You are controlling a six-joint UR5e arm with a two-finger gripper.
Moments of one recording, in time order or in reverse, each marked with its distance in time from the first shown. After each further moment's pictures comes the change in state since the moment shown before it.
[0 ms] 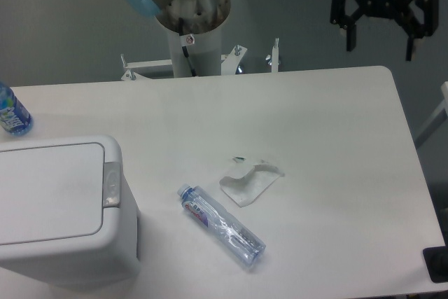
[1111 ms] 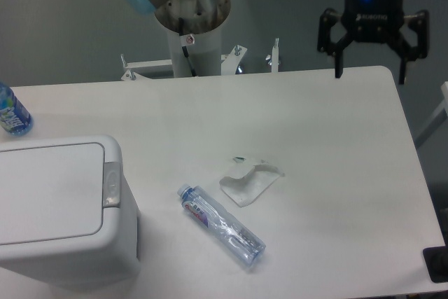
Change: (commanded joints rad) arm -0.146 -0.067 0.047 0.081 -0.003 -0.452
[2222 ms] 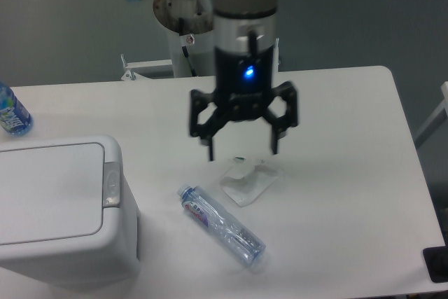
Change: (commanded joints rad) arm -0.341 -0.112 0.012 0.087 -0.003 -0.804
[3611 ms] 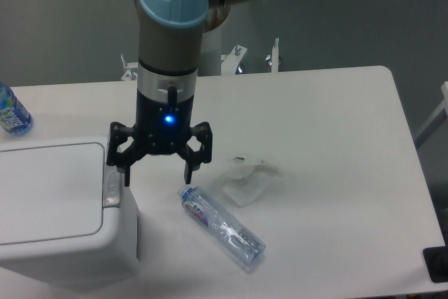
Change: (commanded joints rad) arm -0.092 -0.034 -0.040 0.011 -0.095 -0.135
